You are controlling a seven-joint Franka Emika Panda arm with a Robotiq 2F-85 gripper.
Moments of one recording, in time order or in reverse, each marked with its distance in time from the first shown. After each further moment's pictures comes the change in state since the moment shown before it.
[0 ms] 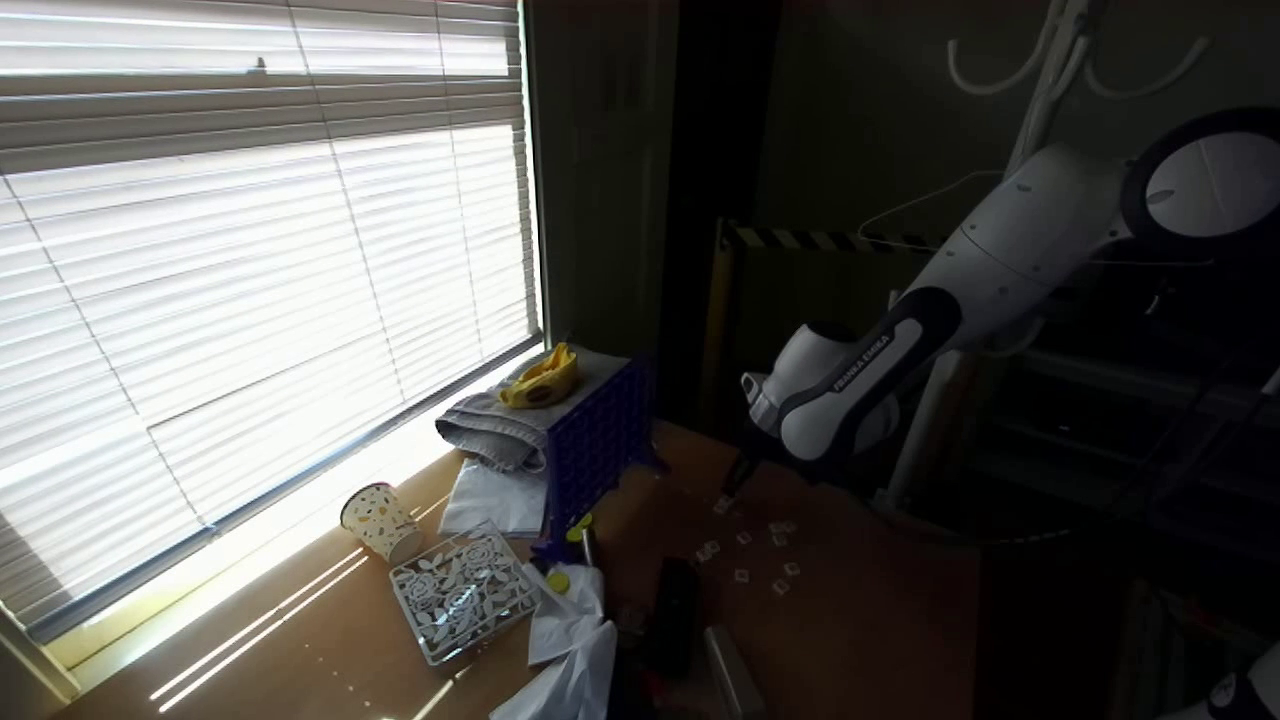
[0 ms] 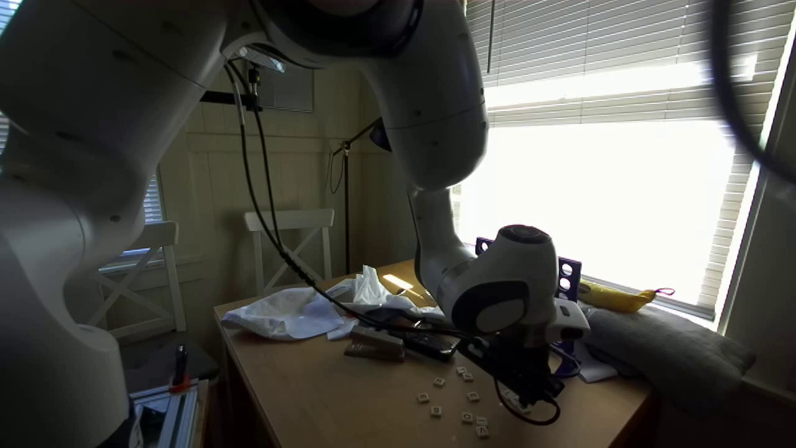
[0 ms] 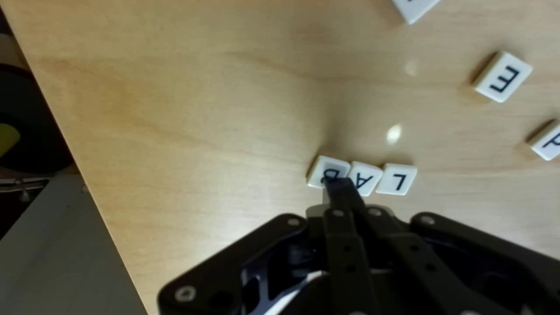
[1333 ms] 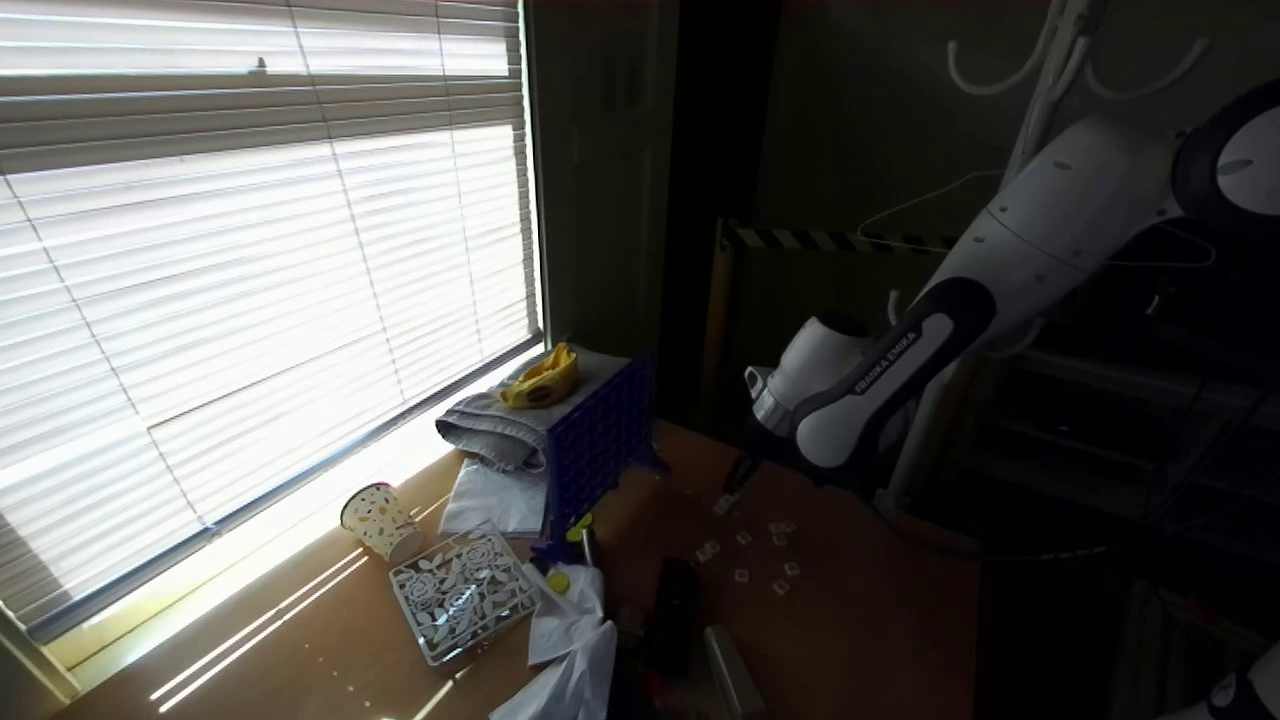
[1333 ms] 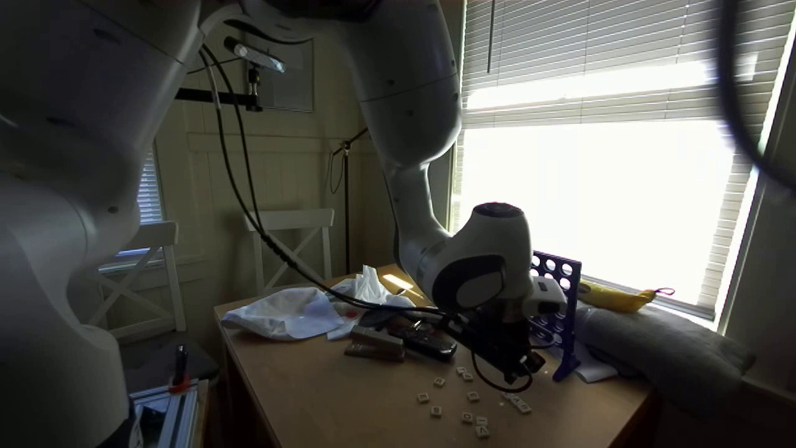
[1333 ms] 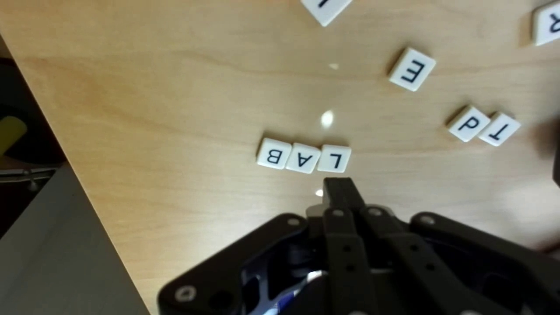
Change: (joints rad) arm 0.058 -0.113 -0.010 -0.106 -0.016 0.029 0.095
